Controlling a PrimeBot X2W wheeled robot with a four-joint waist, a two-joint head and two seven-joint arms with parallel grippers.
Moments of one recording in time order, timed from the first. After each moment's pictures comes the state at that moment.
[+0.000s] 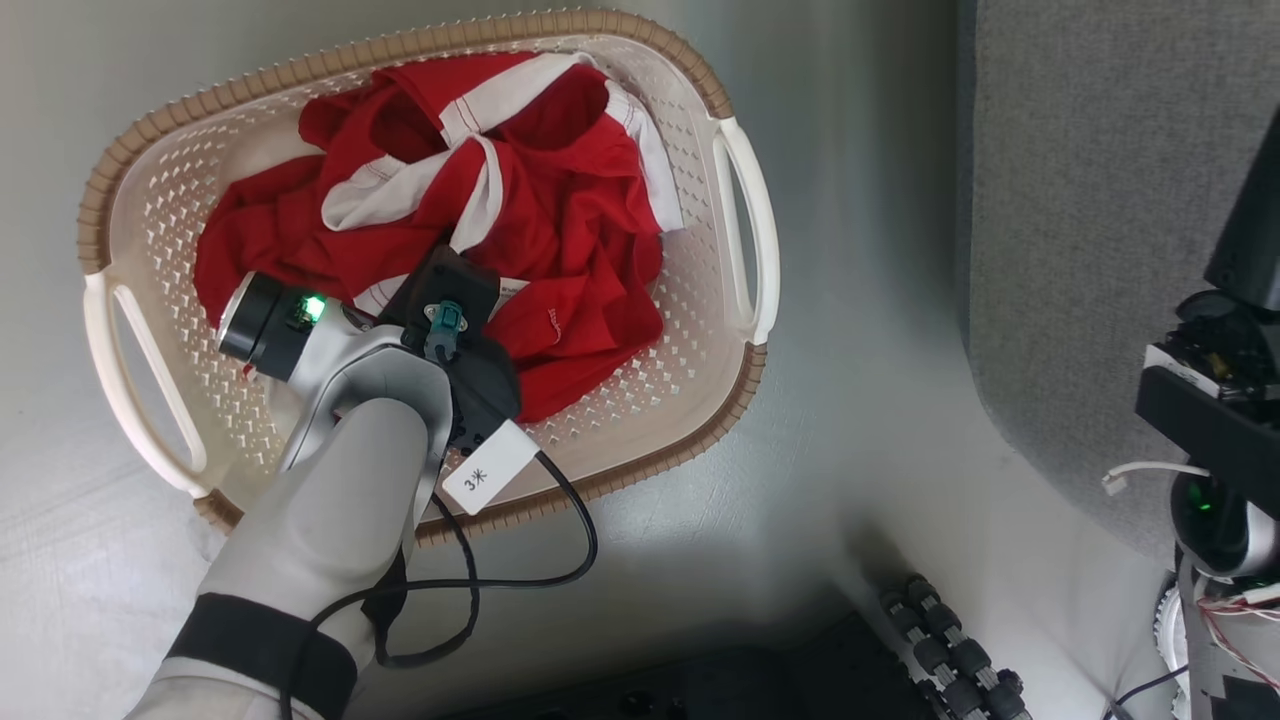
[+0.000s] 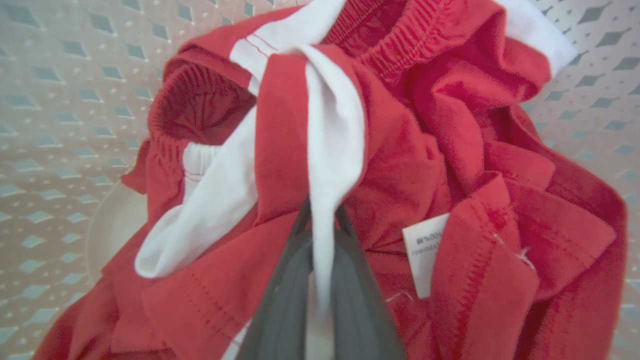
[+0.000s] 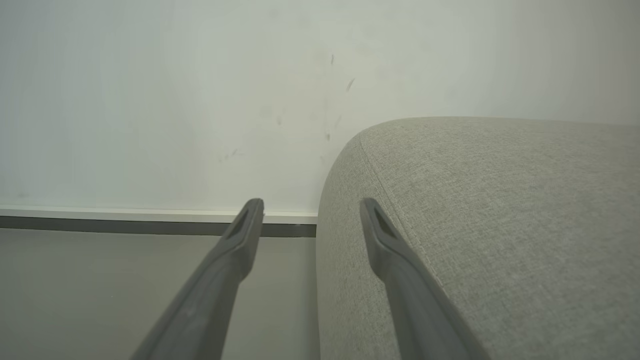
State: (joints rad) left arm -0.88 0.05 -0.45 0.97 0.02 0.09 -0.14; right arm -0.47 -0.13 0.05 -0.41 0.17 -0.04 -0.26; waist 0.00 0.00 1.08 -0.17
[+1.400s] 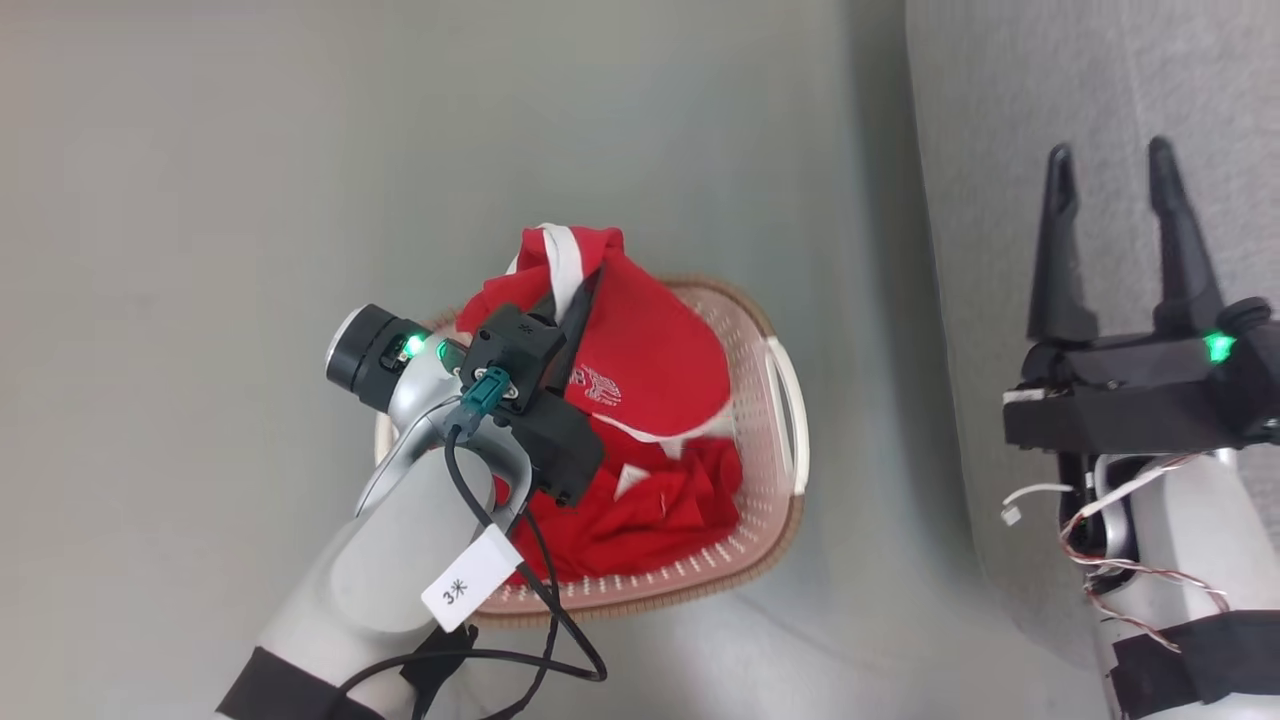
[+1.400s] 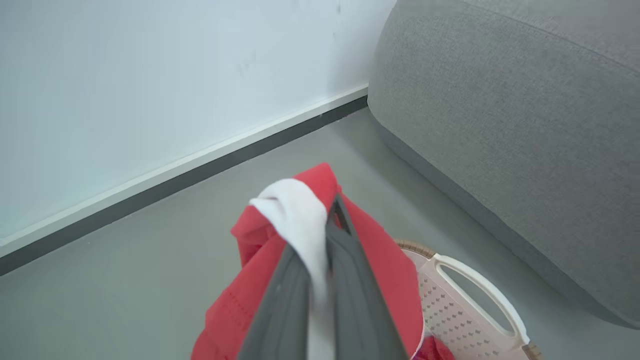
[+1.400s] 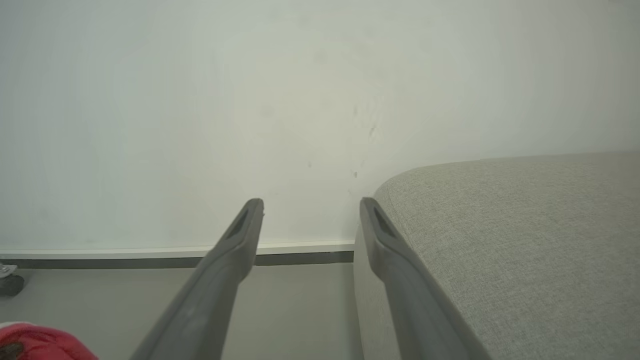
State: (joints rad) left arm -0.75 0.04 -0.57 0.70 -0.22 -0.02 -0.25; right arm -0.48 -0.09 0.07 0.09 0.15 0.01 -0.26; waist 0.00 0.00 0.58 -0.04
